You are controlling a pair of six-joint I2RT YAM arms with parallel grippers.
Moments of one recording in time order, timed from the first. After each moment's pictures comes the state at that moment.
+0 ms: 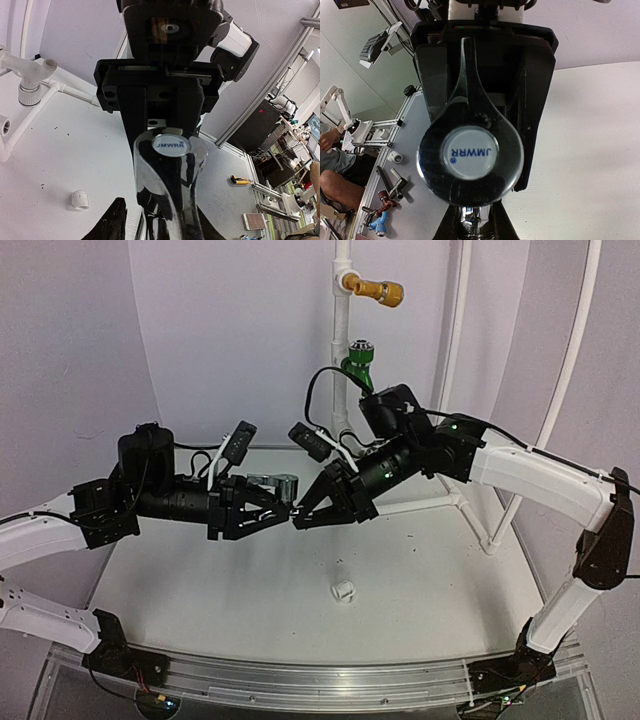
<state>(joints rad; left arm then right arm) -0.96 1.06 0.94 -0.04 0.57 -0.36 0.94 1.67 1.63 -0.60 -0.91 -0.12</state>
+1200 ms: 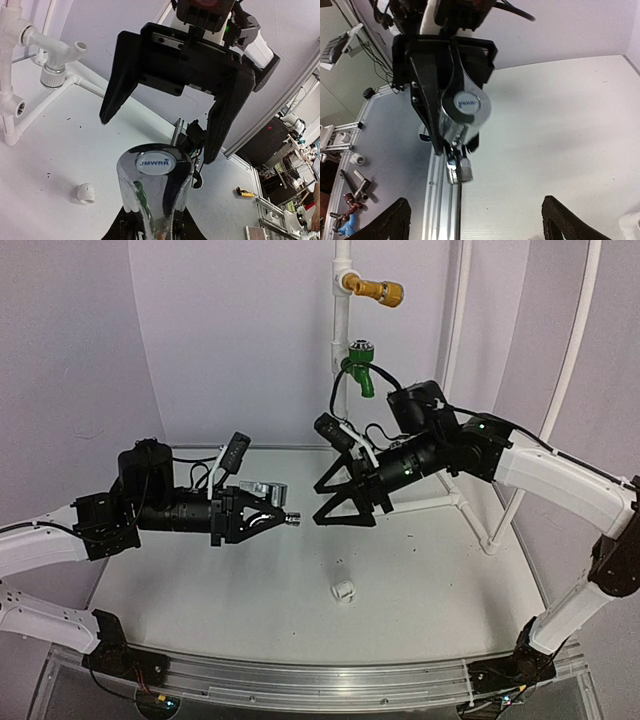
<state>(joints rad) -0.96 1.03 0.84 0.03 0.47 -0.45 0.89 1.56 1.55 -0.60 -0.72 -0.18</state>
